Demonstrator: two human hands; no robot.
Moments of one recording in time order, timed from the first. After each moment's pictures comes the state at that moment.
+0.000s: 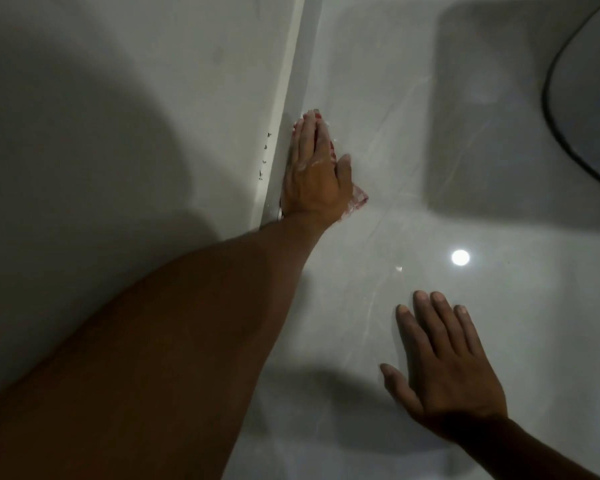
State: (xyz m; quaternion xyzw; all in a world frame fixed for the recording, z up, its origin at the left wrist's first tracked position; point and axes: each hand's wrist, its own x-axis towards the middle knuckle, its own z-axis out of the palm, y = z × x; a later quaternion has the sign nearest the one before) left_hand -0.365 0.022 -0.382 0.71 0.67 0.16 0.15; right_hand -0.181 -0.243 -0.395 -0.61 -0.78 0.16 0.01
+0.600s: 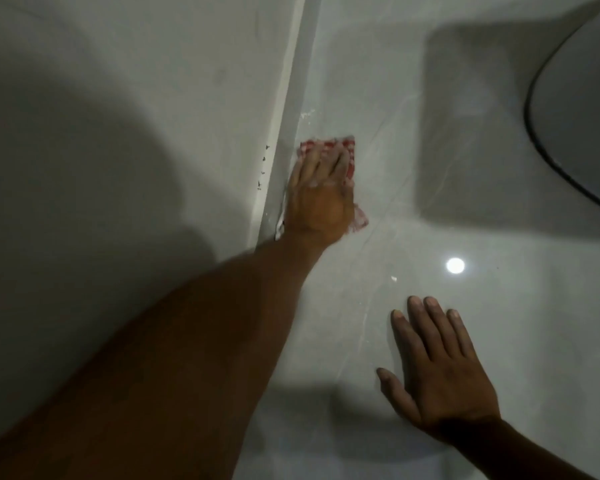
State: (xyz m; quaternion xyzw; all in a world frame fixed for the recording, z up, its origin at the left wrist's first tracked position) left_hand -0.367 0.007 -0.377 0.79 0.60 0.09 0.12; right_hand -0.182 -0.244 -0.395 -0.61 -0.78 0.17 0.03
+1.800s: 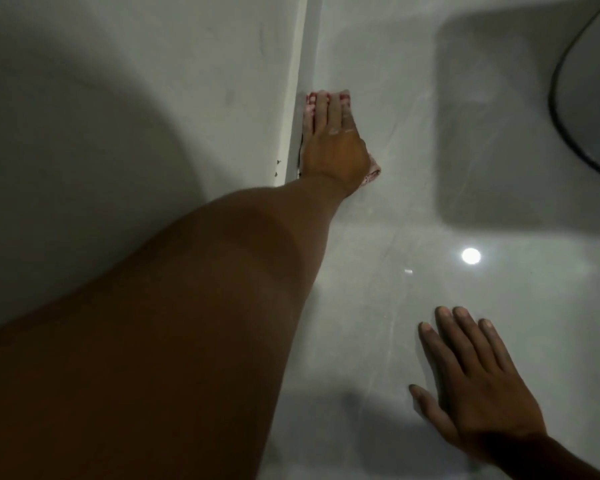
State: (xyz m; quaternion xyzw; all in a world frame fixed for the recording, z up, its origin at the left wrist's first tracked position) left_hand -0.349 0.102 -0.377 0.79 0.61 -0.09 0.03; right_hand -0.182 -0.242 -0.396 -0.61 -0.78 0.14 0.05
